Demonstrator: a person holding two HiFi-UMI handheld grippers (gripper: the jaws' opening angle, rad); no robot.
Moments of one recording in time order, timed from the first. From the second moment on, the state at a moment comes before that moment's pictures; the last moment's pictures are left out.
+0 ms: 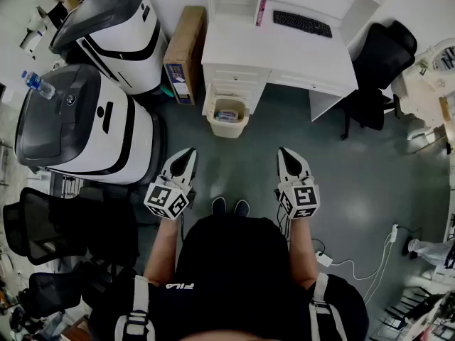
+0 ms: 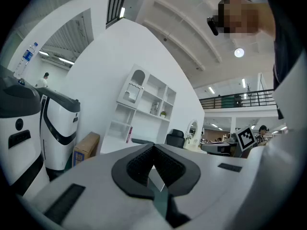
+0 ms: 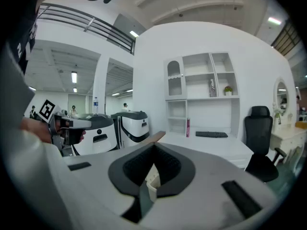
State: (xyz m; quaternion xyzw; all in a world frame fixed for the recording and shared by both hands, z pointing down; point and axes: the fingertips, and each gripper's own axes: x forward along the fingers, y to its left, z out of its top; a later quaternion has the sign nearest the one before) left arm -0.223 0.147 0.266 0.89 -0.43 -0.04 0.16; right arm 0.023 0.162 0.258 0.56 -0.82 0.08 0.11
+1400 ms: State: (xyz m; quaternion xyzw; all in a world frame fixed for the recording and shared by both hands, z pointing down) left arm -0.195 0.158 0.253 0.88 -0.47 0.00 0.09; right arm 0.031 0.174 0.268 0.52 -0.84 0.10 0.11
